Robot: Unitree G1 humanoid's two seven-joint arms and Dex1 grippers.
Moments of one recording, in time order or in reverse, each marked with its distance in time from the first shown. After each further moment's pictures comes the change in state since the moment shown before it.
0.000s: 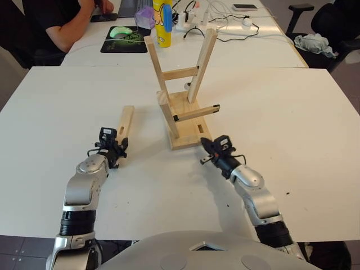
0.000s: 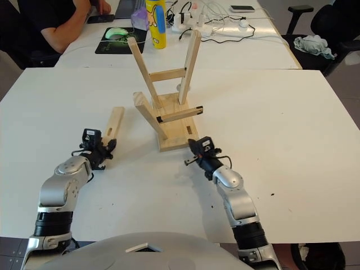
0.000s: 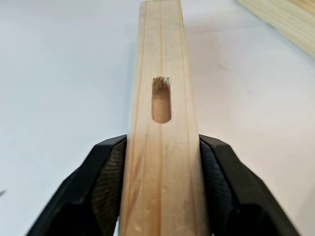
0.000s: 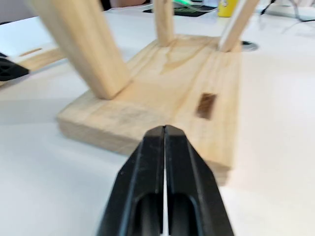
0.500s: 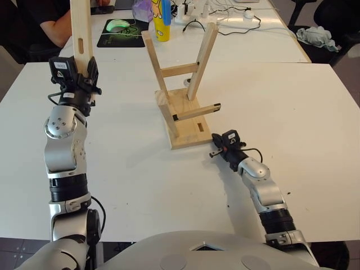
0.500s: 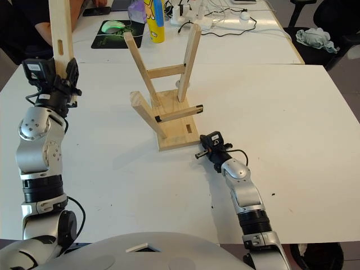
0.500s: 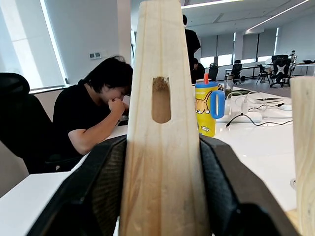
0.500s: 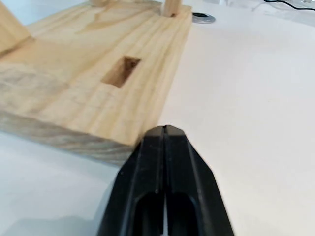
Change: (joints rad) left arm -0.333 0.036 0.151 0.031 -0.004 -0.366 0.006; right arm -0.095 -0.042 0.000 0.182 -0.049 -0.044 0.043
